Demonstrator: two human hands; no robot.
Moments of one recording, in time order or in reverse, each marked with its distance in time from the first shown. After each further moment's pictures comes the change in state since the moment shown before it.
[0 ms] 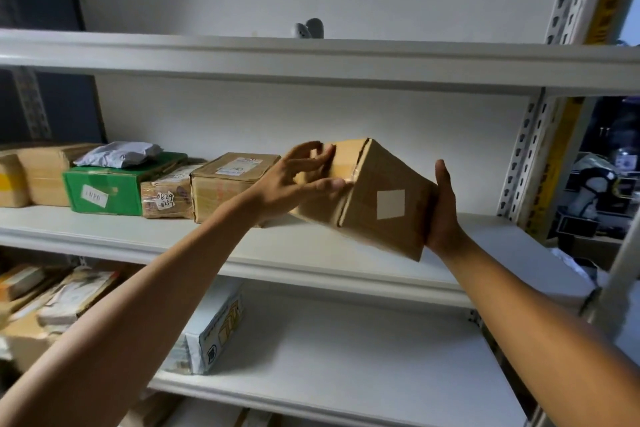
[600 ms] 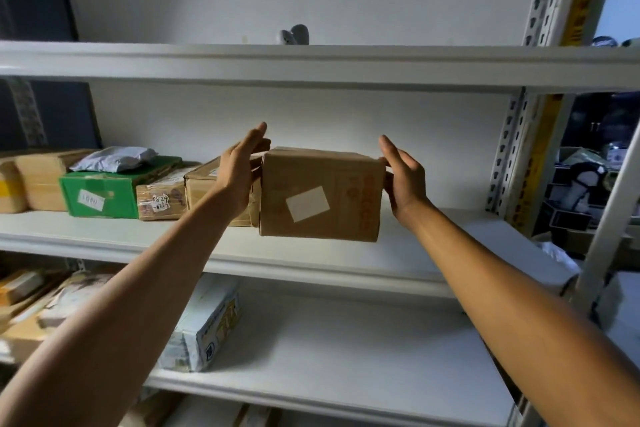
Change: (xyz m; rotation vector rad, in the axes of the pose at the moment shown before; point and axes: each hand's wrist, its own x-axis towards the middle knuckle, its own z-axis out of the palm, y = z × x) left_hand 0.002 -0.001 -0.015 -0.715 0.538 -0.302; right_hand -0.004 -0.023 0.064 -0.370 0.173 -0.283
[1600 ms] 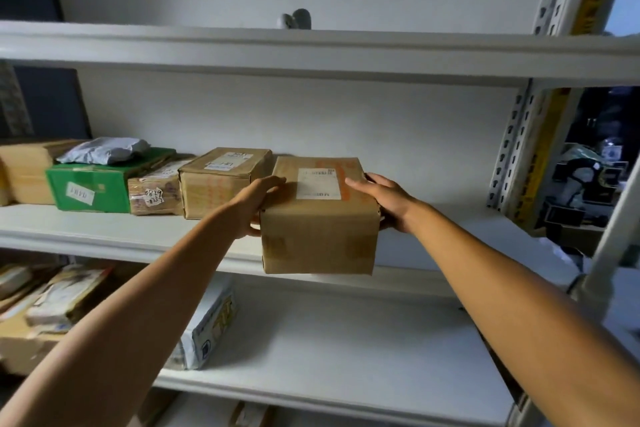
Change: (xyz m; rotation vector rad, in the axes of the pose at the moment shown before) left_hand 0.005 -0.050 -0.011 0.303 -0.110 -0.567; right_hand 0.020 0.038 -0.010 -0.424 -0.322 0.473
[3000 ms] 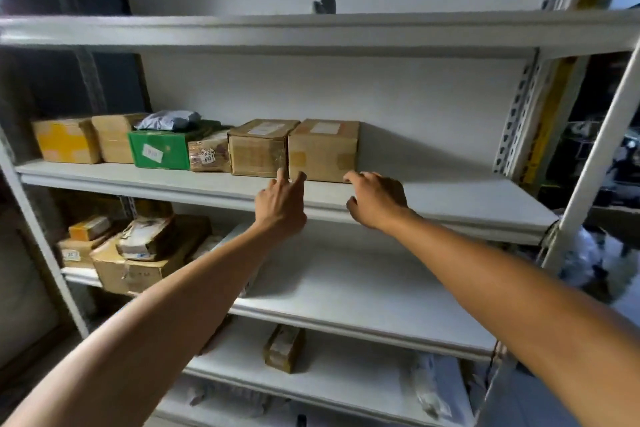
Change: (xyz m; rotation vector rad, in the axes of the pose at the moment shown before) left_hand -0.127 -0.079 0.019 1.279 0.449 0.533; right_hand -0.134 0.022 0.087 -1.252 0.258 -0.455
